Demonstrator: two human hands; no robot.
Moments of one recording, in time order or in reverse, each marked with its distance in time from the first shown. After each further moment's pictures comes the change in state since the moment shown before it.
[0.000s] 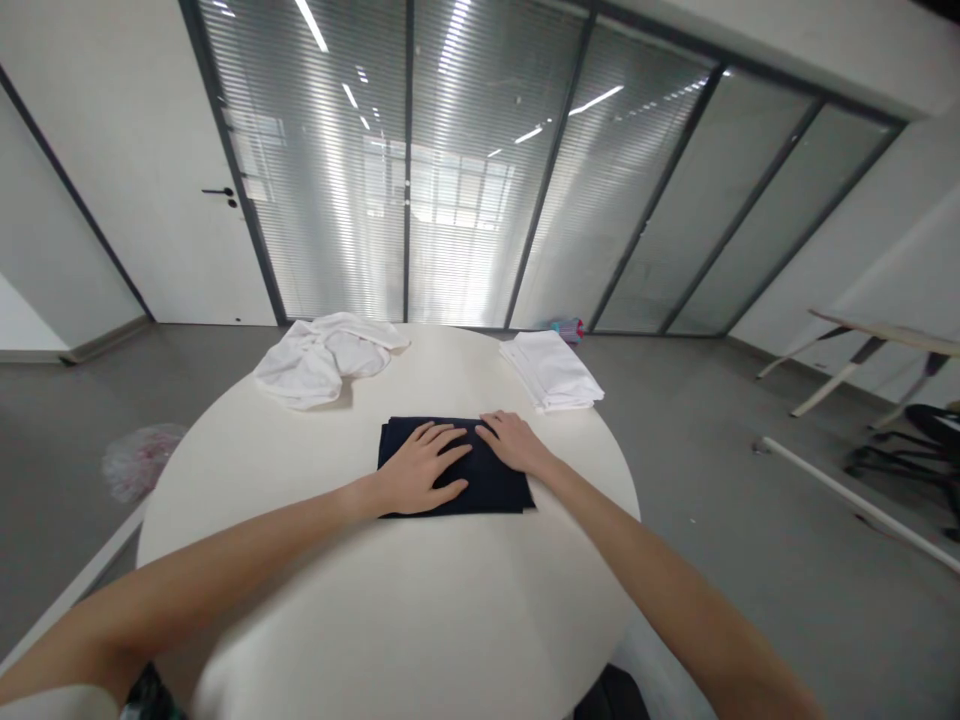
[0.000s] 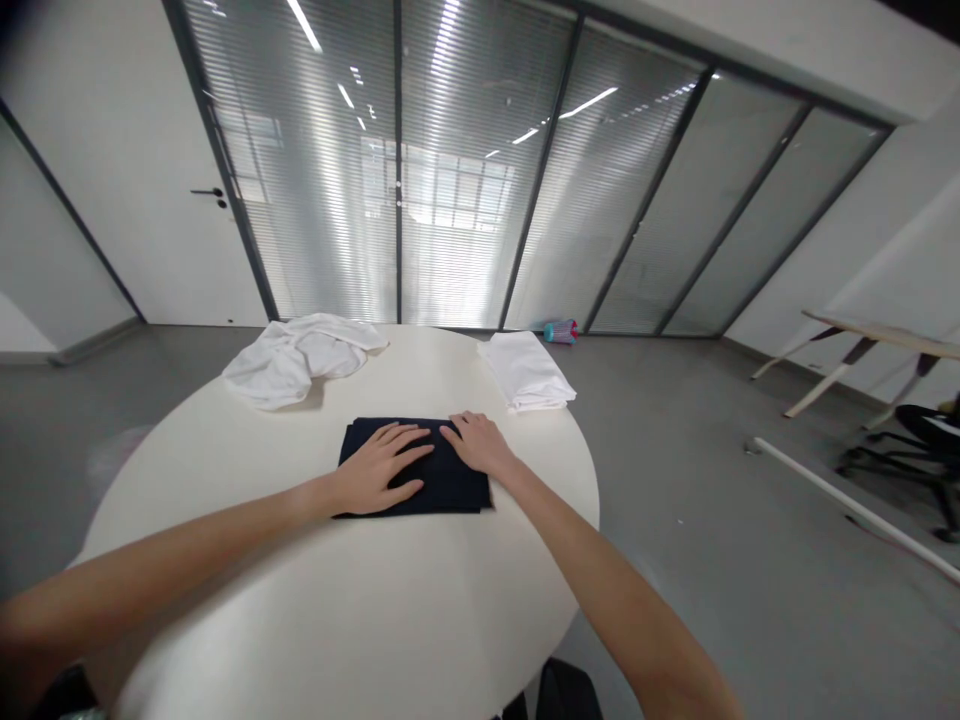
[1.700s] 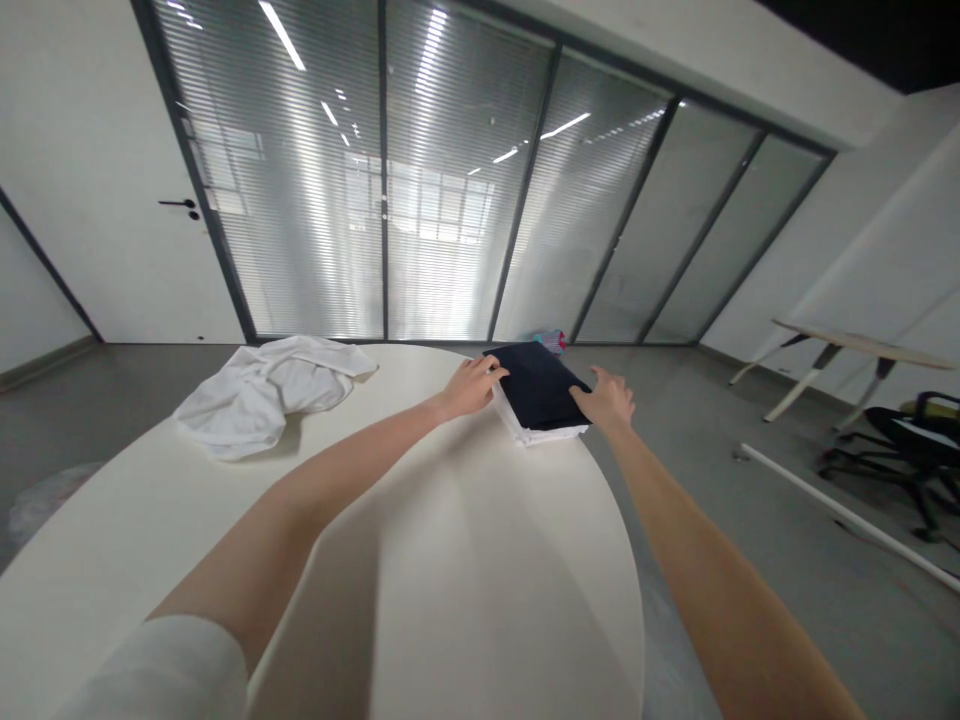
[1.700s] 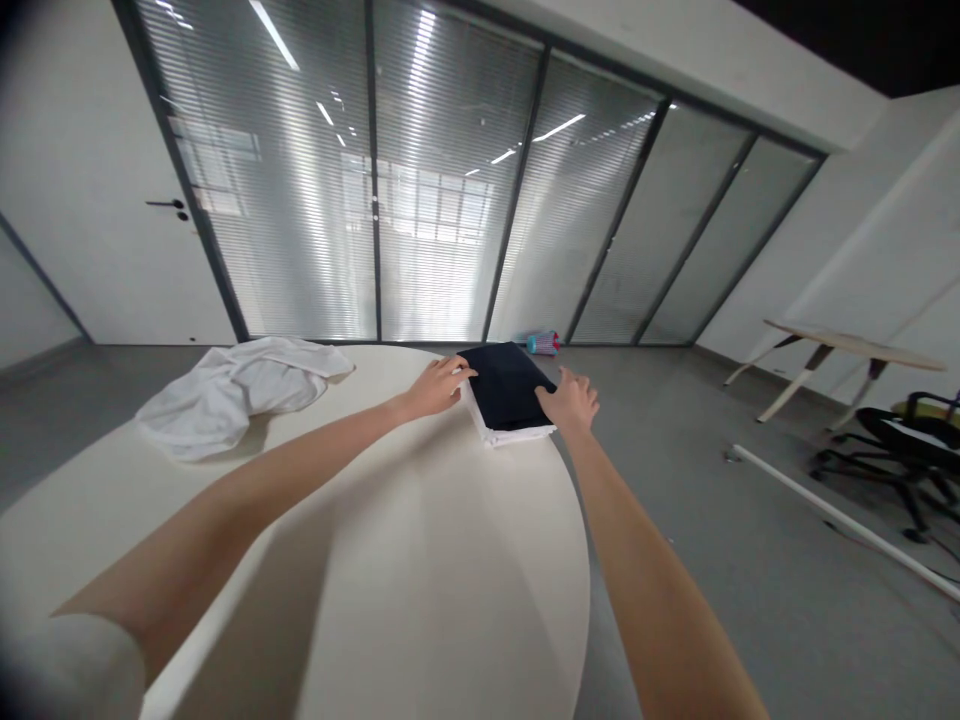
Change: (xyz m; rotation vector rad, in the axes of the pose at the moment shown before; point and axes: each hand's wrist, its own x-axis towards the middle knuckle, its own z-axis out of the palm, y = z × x) left_hand 0.237 -0.088 0.042 0.180 0.173 0.012; right_hand 0.026 0.171 -0.113 0.121 0.647 0.735
